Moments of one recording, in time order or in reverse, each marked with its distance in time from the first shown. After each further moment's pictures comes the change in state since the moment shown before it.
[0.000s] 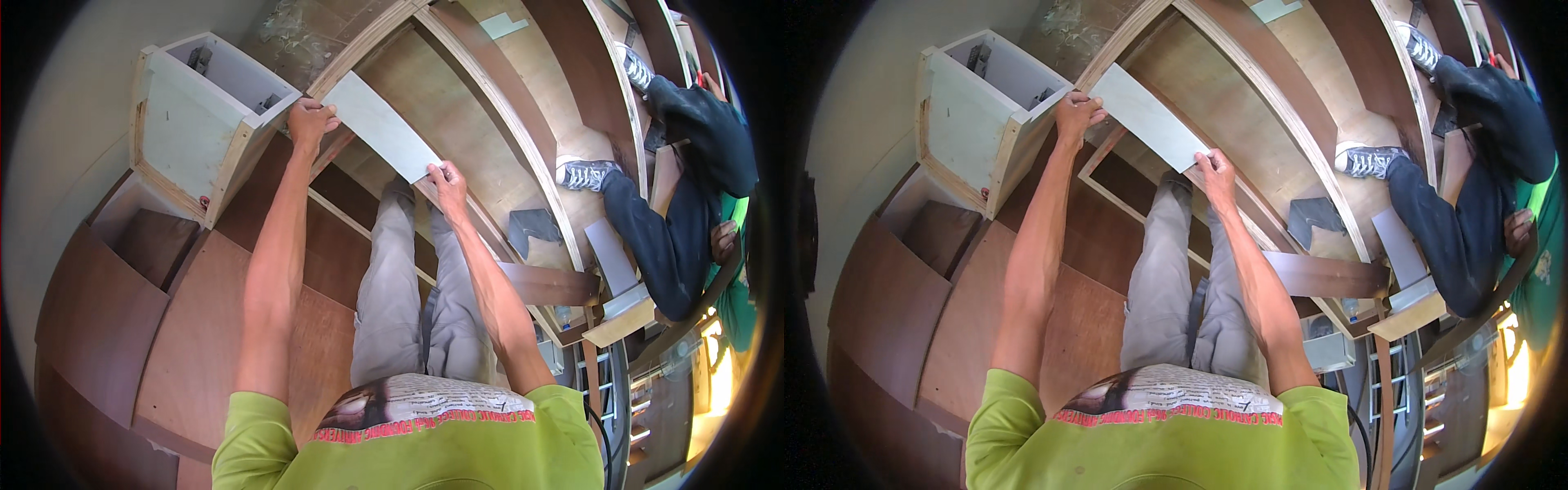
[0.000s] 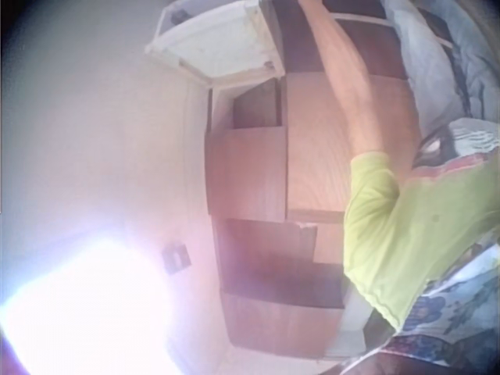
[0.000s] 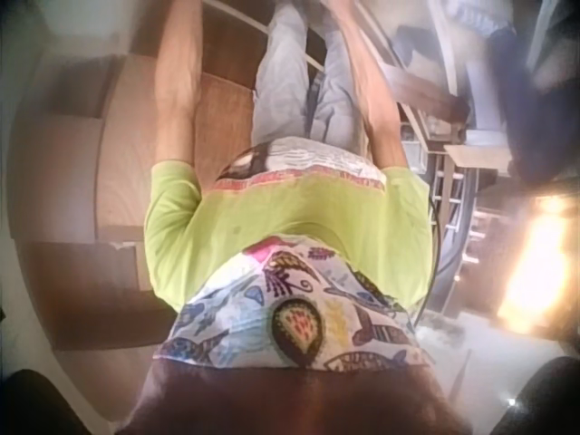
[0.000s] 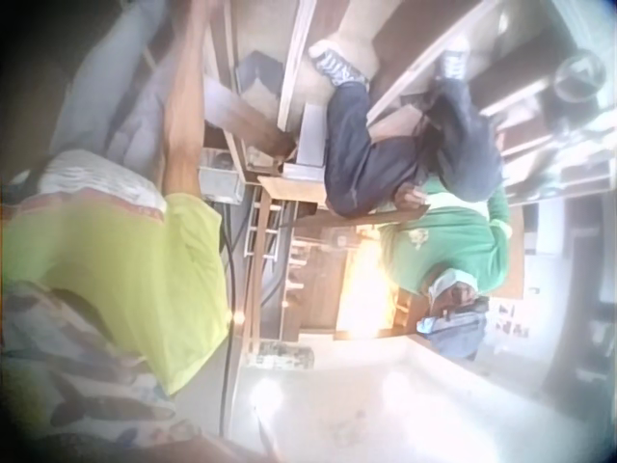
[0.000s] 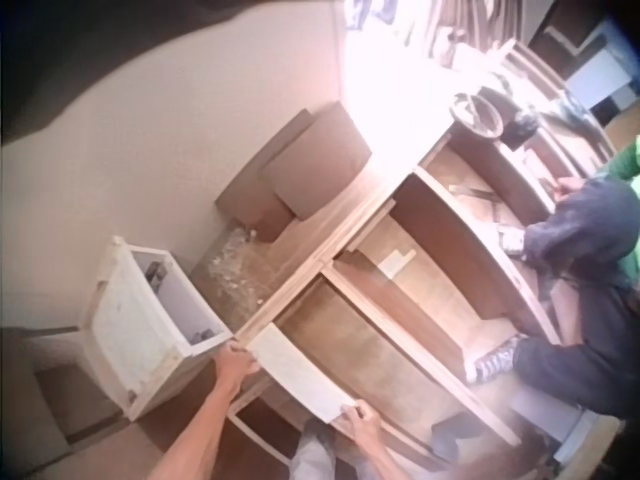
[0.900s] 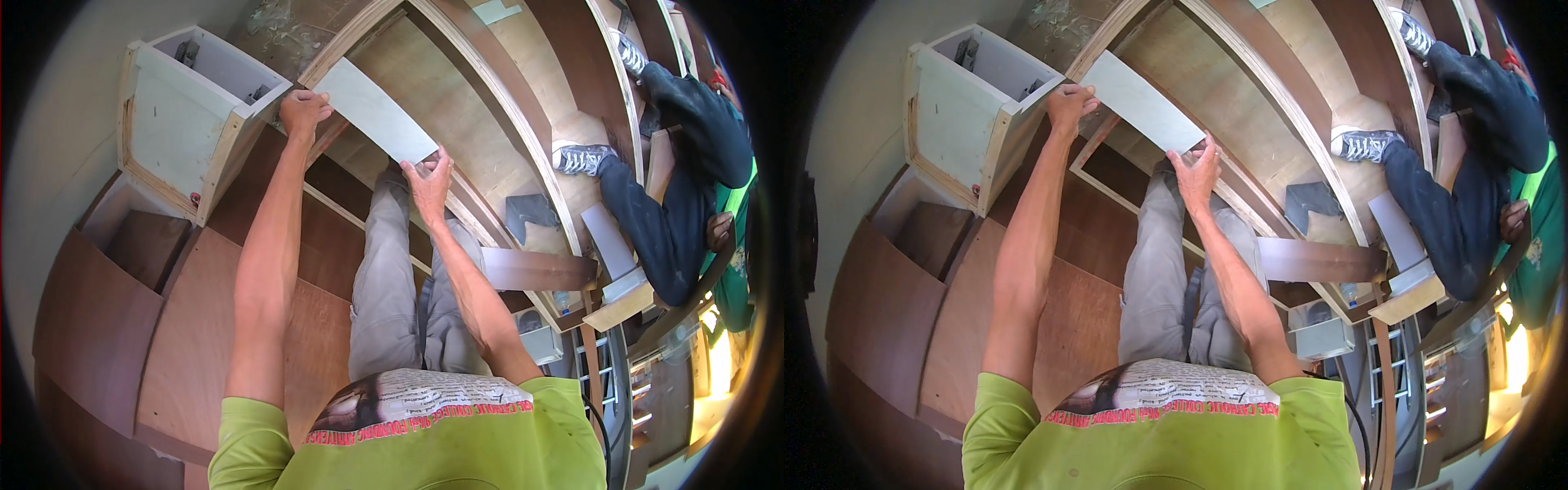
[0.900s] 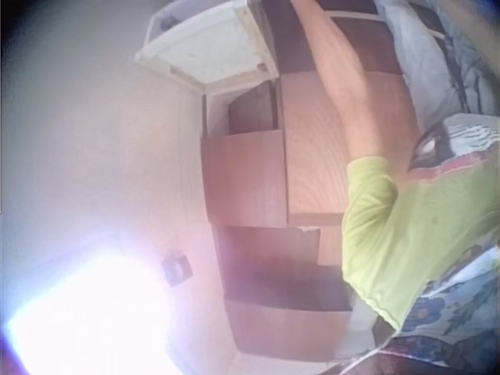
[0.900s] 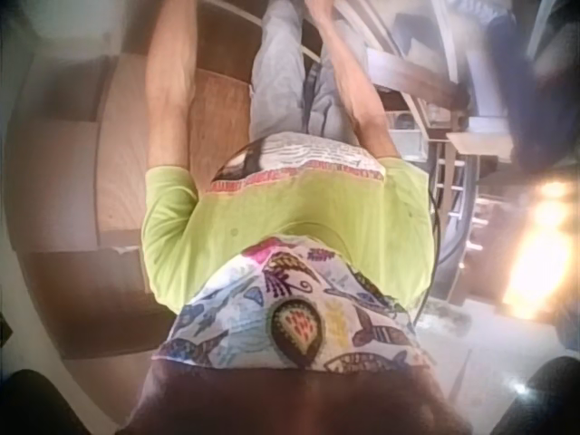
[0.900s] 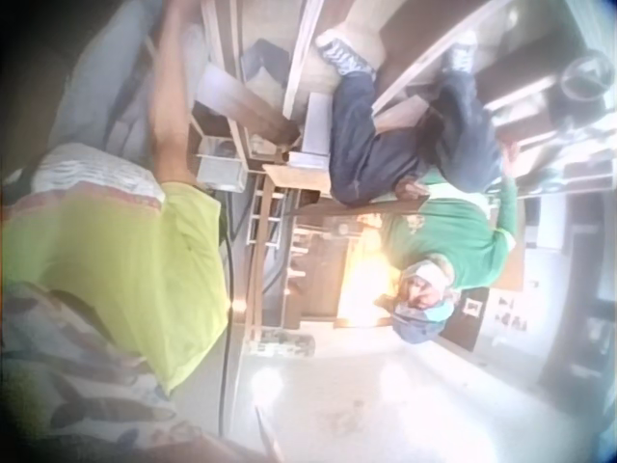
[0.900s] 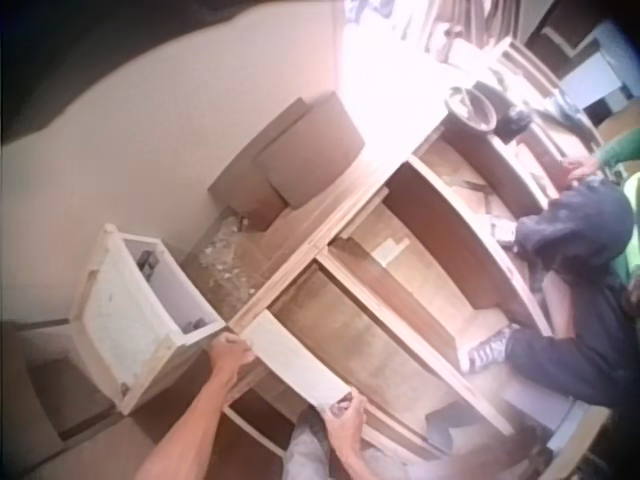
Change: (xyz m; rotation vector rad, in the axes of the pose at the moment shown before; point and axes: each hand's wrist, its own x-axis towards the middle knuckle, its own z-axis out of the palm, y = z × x) left_hand 0.004 -0.012 0.000 -0.082 0.032 -0.020; right_hand -0.034 -0.020 0.042 -0.462 0.344 -0.151
